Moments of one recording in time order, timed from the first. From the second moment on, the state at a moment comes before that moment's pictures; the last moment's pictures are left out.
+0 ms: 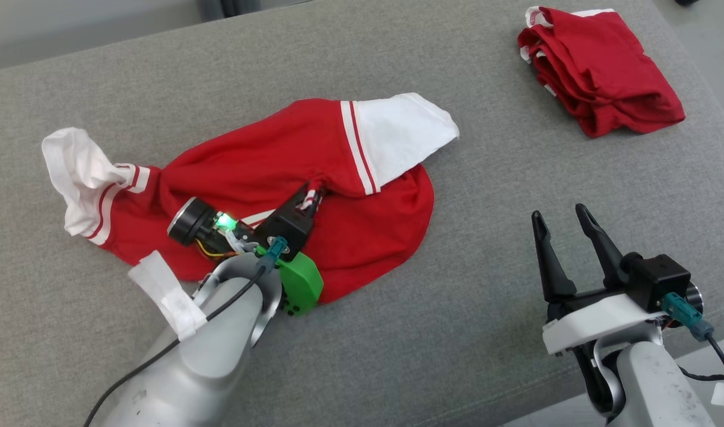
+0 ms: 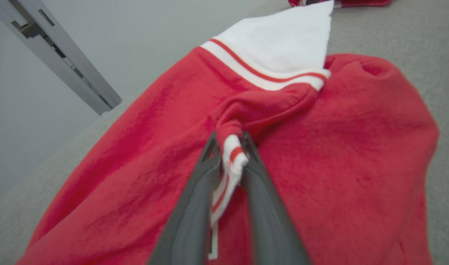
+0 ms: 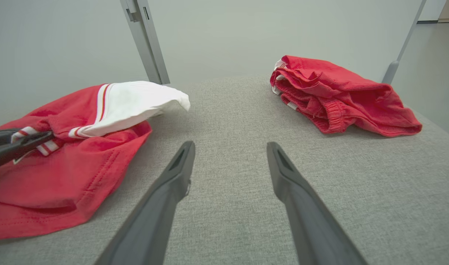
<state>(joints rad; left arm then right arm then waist) -0.67 0.10 -0.65 0.78 -0.07 -0.07 -0.26 -0.20 -0.05 0.04 0.21 0.20 0.13 -0.26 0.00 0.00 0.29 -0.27</state>
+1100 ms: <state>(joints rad) -1.16 0.54 -0.34 0.97 -0.19 0.00 -0.24 -0.23 -0.05 0.07 0.20 0.21 0.13 -0.26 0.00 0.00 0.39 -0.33</state>
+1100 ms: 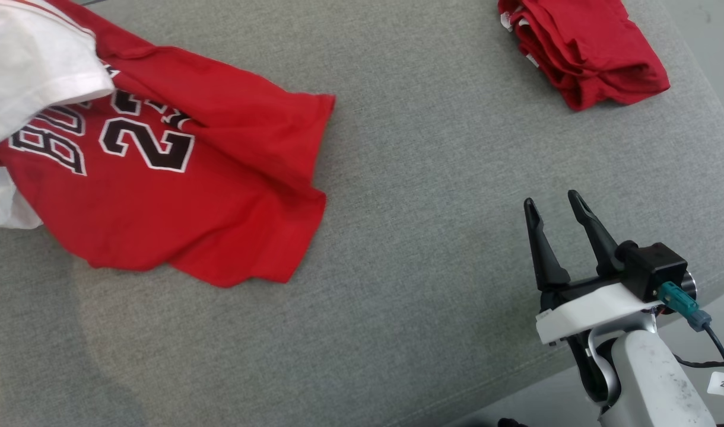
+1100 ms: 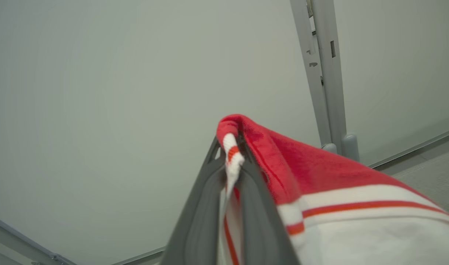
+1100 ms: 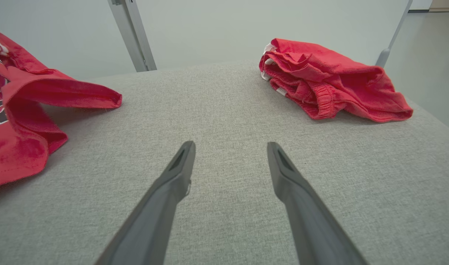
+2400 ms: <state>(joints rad) -0.38 0.23 -0.32 0.41 -0.37 -0.04 -0.26 -0.19 -0.05 0.19 0.26 0.12 0.13 -0.26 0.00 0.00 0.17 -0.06</state>
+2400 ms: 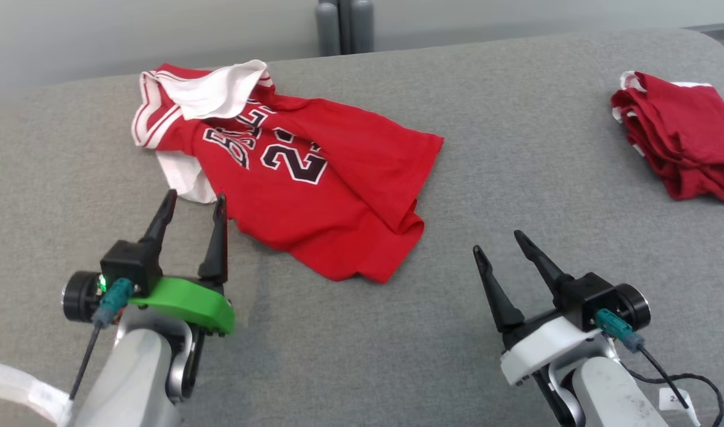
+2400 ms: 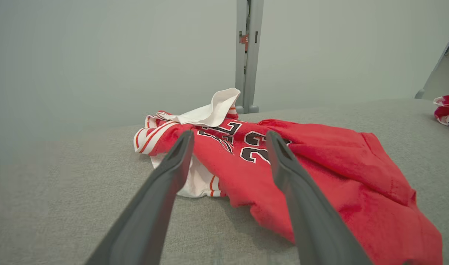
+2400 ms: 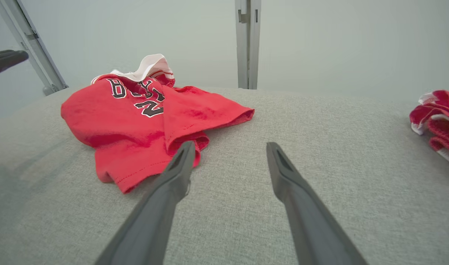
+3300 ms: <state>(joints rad) -0.24 0.07 -0.23 0.29 -0.30 -0.07 -0.26 -0.72 -0.05 0.23 0.89 0.24 0.13 -0.11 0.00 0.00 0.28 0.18</state>
